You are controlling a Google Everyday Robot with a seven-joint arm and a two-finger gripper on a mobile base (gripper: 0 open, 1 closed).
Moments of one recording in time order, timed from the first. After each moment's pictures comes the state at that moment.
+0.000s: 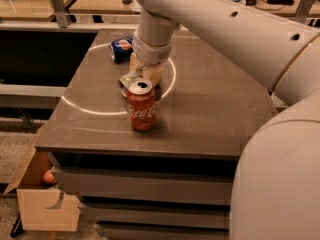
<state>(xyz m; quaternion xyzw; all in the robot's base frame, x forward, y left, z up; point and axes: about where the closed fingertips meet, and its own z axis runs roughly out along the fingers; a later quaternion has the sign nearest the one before) 0.634 0.039 0.851 -0.89 0.42 -0.02 0.14</state>
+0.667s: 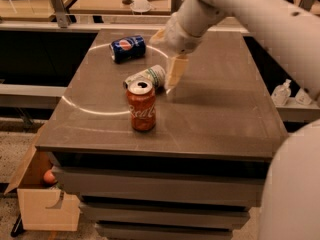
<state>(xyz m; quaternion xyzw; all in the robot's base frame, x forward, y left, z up) 0.668 -0.007 0.884 -0.79 0.54 0.03 0.27</state>
